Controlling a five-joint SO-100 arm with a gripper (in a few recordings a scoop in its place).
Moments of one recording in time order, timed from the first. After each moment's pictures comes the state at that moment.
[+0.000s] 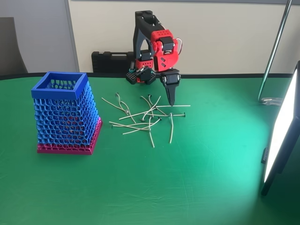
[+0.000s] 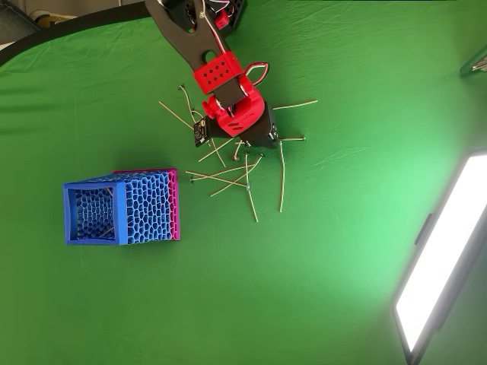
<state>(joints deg) -23.3 92.8 102.8 58.4 16.1</state>
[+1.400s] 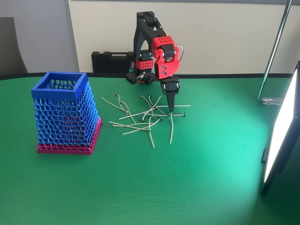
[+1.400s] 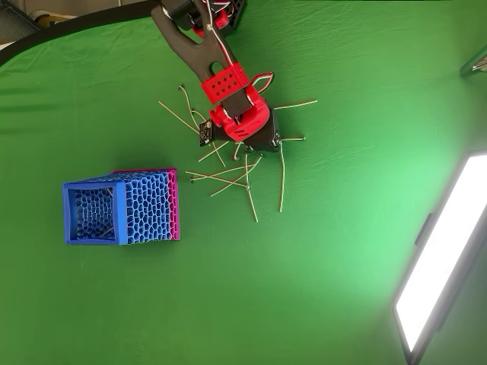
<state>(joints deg) -22.2 86.7 102.4 55.6 20.8</state>
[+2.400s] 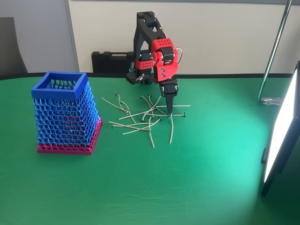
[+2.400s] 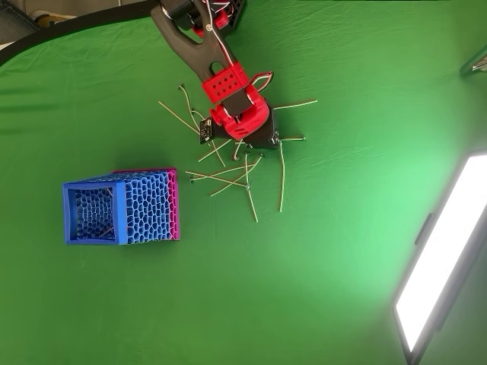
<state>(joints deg) -21.8 86.7 105.5 52.6 21.2</state>
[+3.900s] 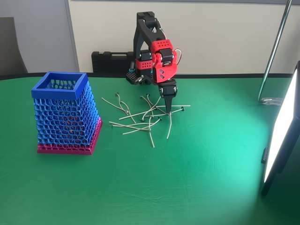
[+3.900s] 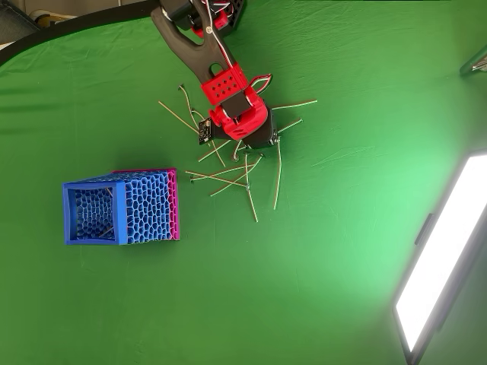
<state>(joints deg) -20.7 86.7 106.3 52.4 20.5</state>
